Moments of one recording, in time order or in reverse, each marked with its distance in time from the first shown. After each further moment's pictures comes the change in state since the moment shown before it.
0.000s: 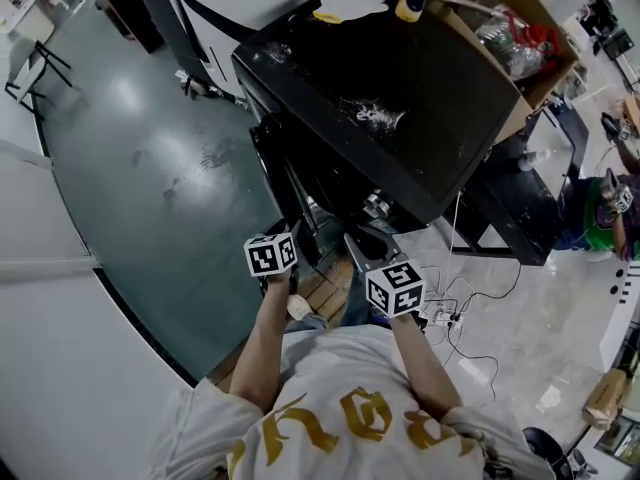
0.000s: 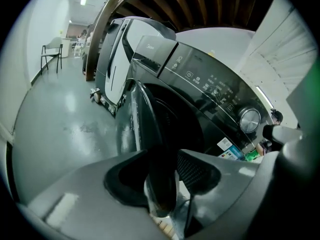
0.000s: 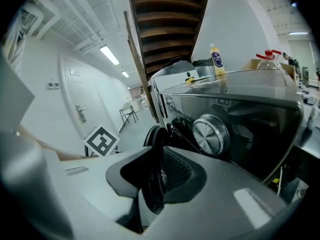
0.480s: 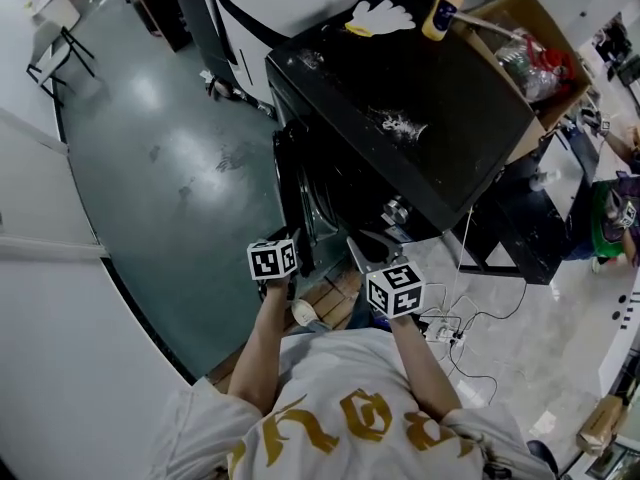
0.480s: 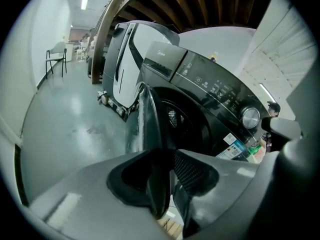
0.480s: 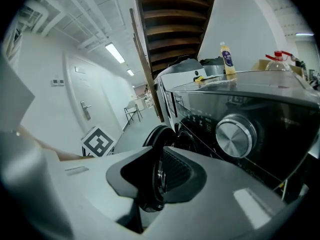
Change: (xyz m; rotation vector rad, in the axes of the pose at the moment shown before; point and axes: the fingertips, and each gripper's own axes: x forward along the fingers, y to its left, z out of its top) left arm -0.032 0.039 -0.008 0.013 -0.004 0.059; right arm 0.018 0.030 0.000 -0.039 0.011 0.043
